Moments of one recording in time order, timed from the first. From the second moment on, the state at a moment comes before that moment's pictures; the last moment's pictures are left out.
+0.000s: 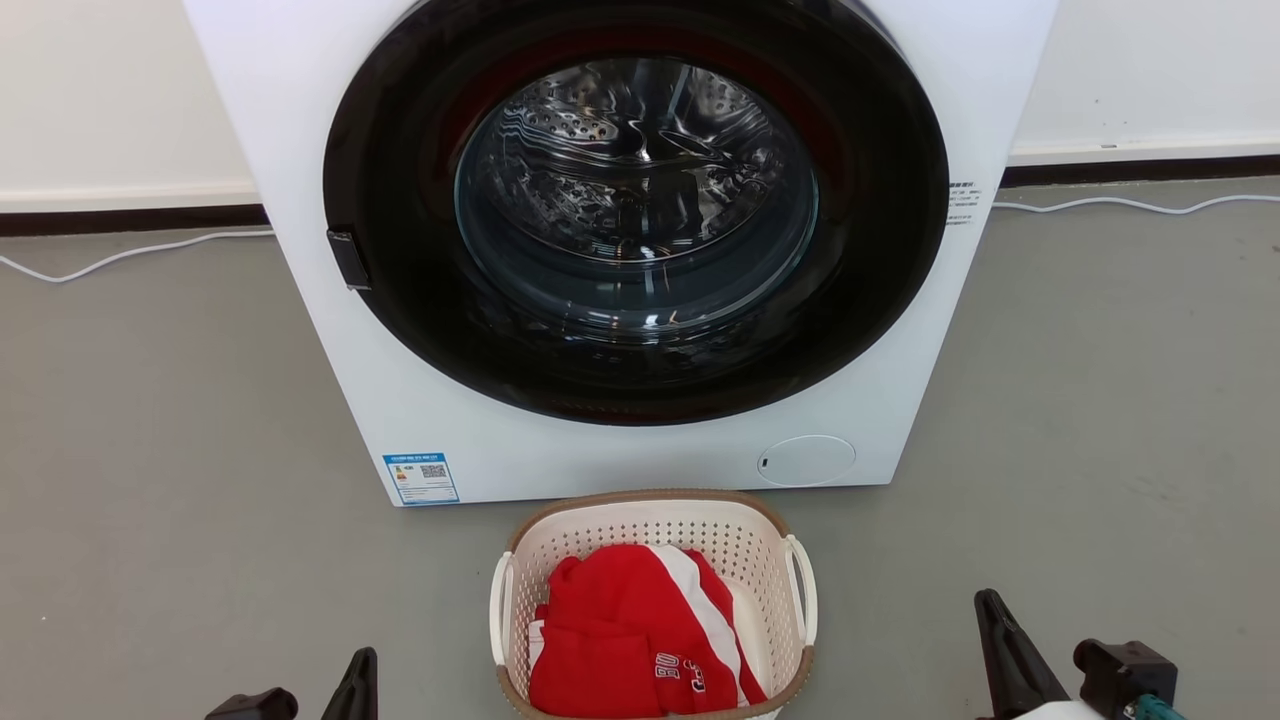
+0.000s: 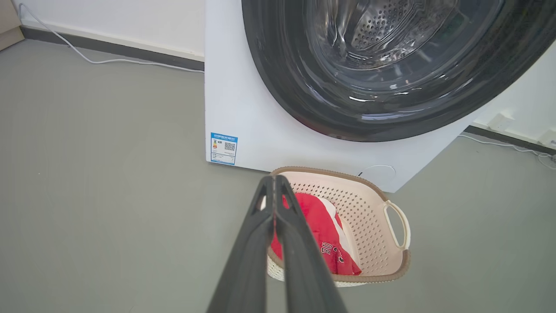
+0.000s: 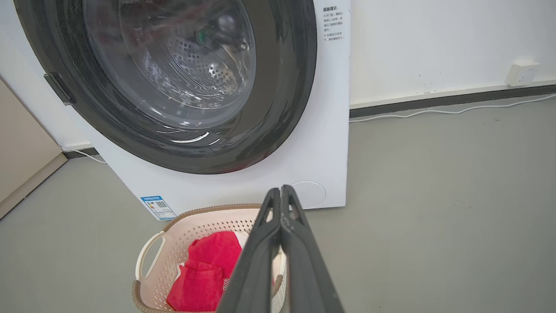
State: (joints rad) left arm 0.05 0.05 0.03 0.44 -0.28 -0.10 -0.22; right arm 0.02 -0.05 -0.03 0.43 0.15 0.12 -0.23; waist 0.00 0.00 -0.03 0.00
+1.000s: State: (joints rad) left arm 0.04 0.05 0.04 0.39 -0.62 -0.10 -0.14; right arm 0.01 -0.05 -0.06 0.39 0.52 0.12 -0.14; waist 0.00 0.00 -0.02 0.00
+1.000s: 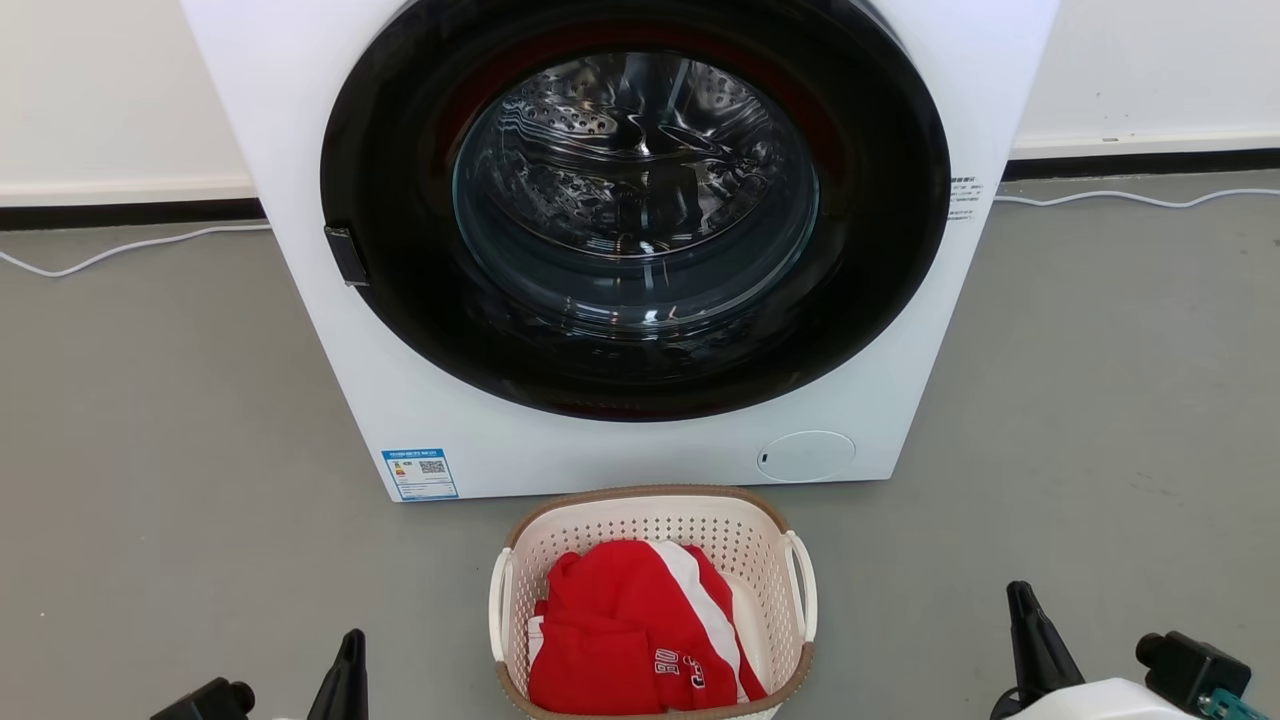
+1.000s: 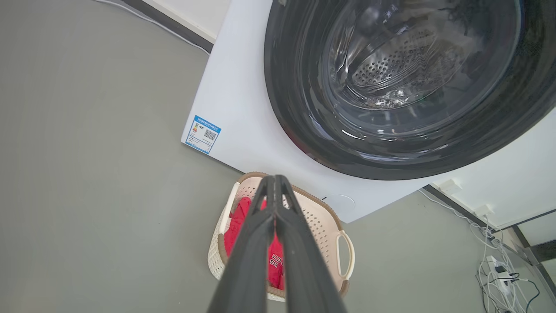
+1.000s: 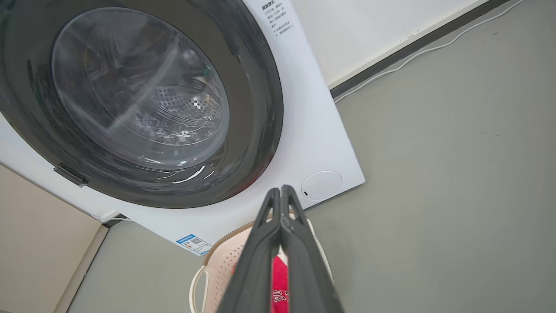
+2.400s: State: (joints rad) left arm 0.00 0.04 0.06 0.34 -1.10 -0.11 -0.02; right arm -0.01 -0.04 -0.09 0.34 1.05 0.12 -0.02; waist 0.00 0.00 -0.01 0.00
